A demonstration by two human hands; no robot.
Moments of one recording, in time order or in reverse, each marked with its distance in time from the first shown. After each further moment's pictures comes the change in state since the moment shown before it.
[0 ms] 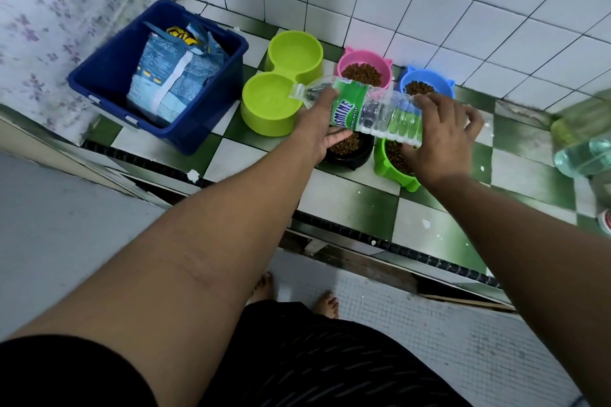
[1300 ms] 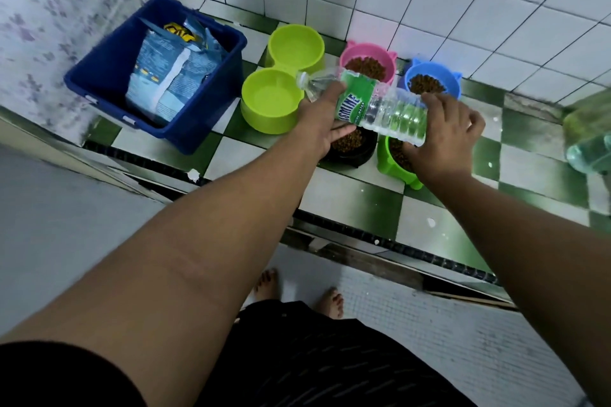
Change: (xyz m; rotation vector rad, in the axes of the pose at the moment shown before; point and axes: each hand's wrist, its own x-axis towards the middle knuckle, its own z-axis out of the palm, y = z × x) left_hand 0.006 0.002 0.006 0.029 -0.014 0.009; right_hand 0.000 0.003 0.018 0.116 0.003 0.072
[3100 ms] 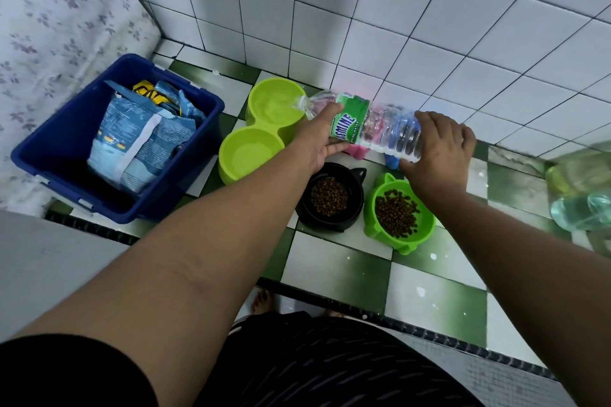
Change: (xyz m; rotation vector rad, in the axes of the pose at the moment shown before) left_hand 0.095 0.051 0.048 0.044 -0.083 -0.014; right_hand 0.104 0.025 0.017 -0.049 0.018 0.001
